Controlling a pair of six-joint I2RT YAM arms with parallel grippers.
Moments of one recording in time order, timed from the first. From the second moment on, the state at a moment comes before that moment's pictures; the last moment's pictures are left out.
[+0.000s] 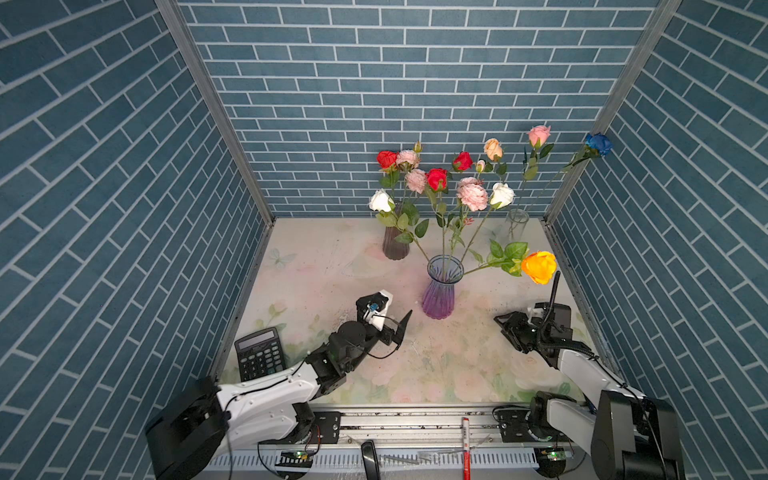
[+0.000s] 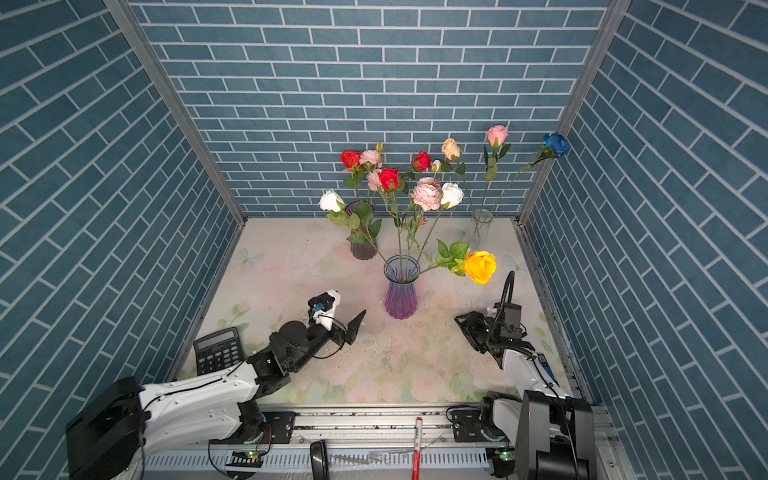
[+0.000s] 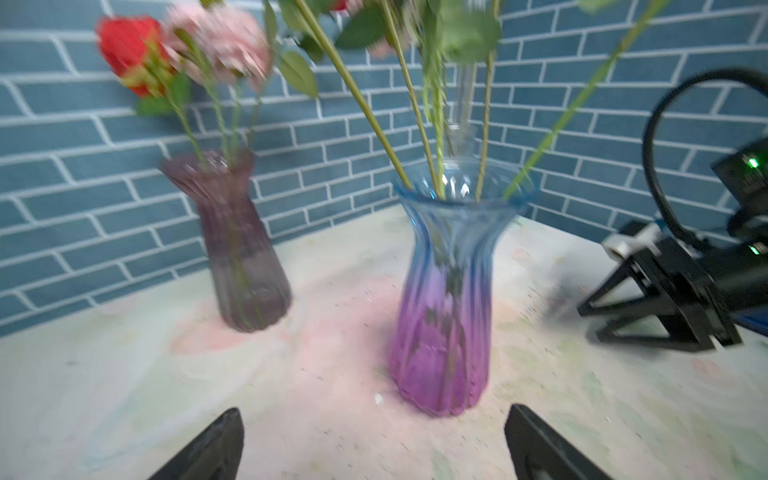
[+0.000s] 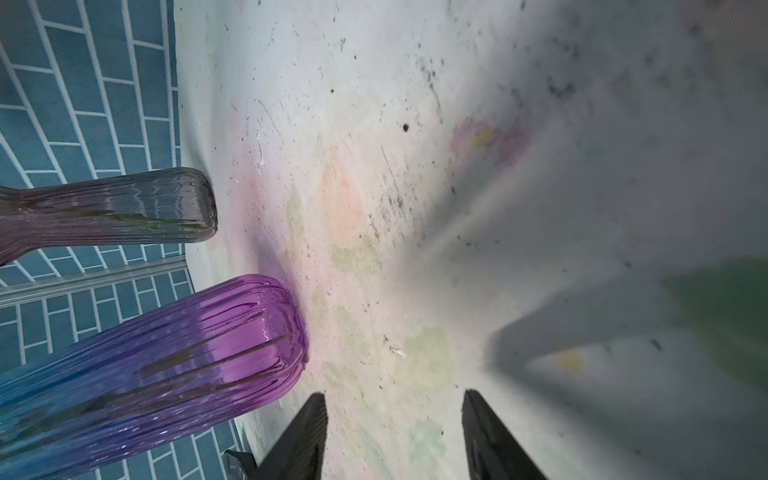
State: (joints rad) left arm -0.91 0.98 0.35 0.54 -0.33 -0.01; right arm -0.10 1.08 0.31 -0.12 -0.56 0.82
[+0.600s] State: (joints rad) left arm -0.69 0.47 0.19 0.24 -0.89 0.10; right arm -0.10 0.91 0.55 -0.17 0.11 0.55
